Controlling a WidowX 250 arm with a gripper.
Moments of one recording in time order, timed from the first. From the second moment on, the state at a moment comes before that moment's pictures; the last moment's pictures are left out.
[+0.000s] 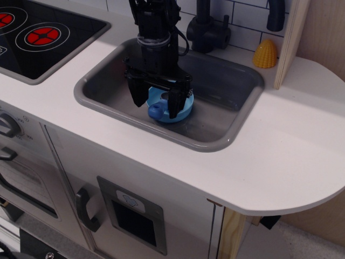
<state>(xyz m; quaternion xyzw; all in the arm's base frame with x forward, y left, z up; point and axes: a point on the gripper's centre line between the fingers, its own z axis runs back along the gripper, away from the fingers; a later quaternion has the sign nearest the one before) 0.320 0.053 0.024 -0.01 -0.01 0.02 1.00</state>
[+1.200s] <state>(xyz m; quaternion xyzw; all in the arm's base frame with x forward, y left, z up) 0.321 0.046 0.007 0.04 -0.01 0.05 1.00</state>
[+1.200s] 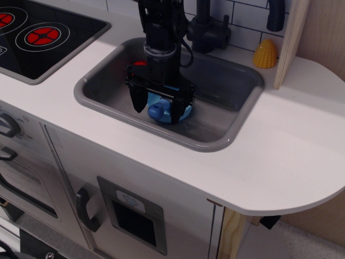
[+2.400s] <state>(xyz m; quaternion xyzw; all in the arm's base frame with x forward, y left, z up) 0.334 0.060 0.026 0.01 0.00 0.10 1.00</state>
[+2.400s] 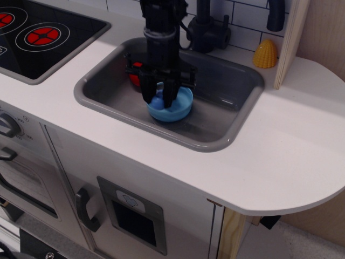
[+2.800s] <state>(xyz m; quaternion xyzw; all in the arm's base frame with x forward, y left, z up) 0.335 0.060 0.051 -0.01 -0.02 0.10 0.99</state>
